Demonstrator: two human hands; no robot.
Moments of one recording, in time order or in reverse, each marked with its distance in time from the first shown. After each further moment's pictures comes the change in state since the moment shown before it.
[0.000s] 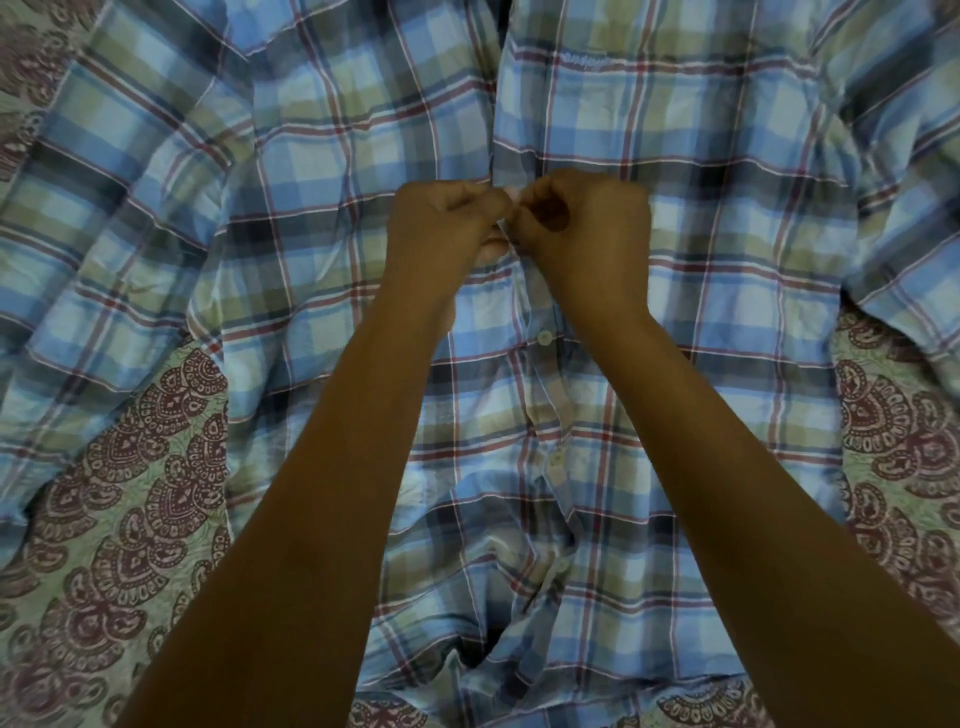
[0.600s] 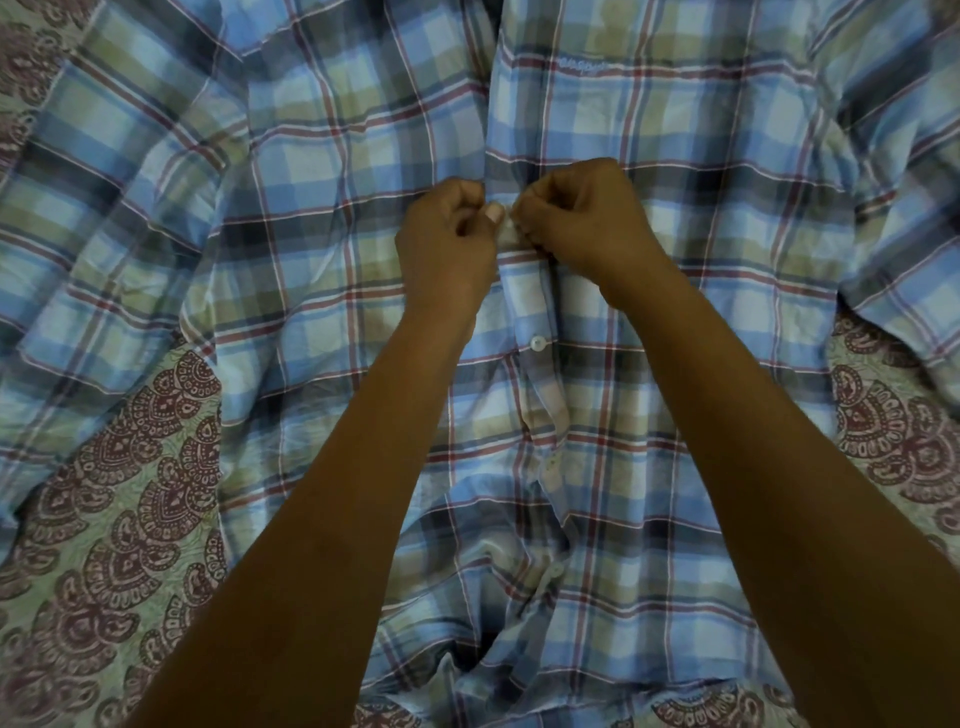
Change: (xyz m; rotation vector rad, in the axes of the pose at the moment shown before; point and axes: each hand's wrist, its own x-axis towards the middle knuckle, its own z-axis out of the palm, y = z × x) left_hand 0.006 -0.019 0.012 0.136 0.146 0.159; right_hand 0.026 0.012 -0.007 0.214 -0.284 0.176
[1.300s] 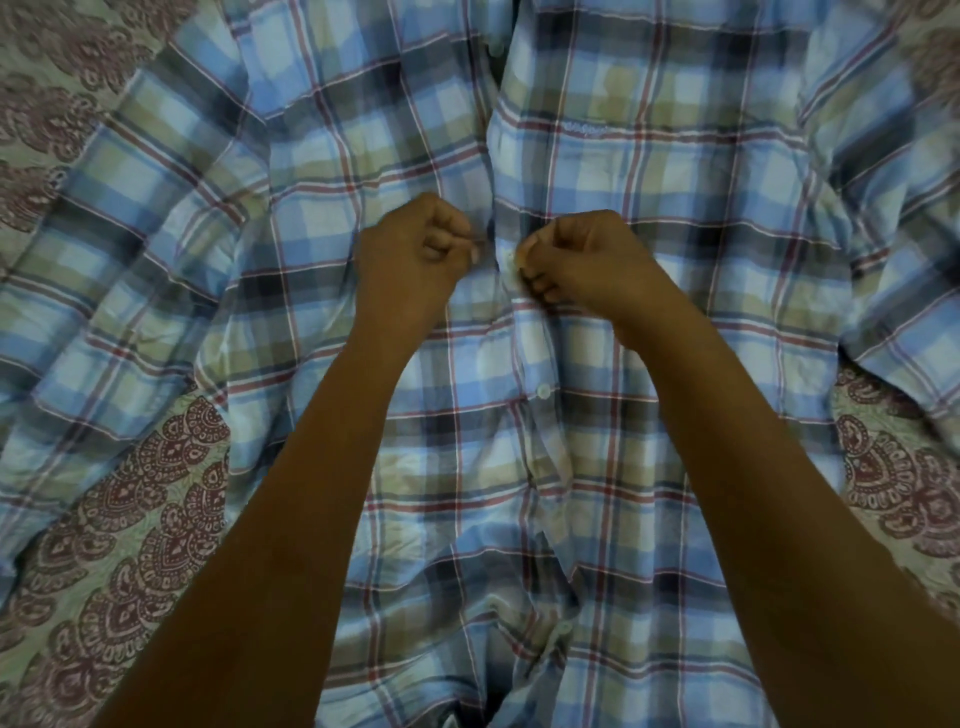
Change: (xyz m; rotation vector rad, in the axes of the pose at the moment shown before) left_hand 0.038 -0.007 -0.035 0.280 -0.064 0.287; right_hand 0.006 -0.010 -0.005 0.167 -0.132 0.194
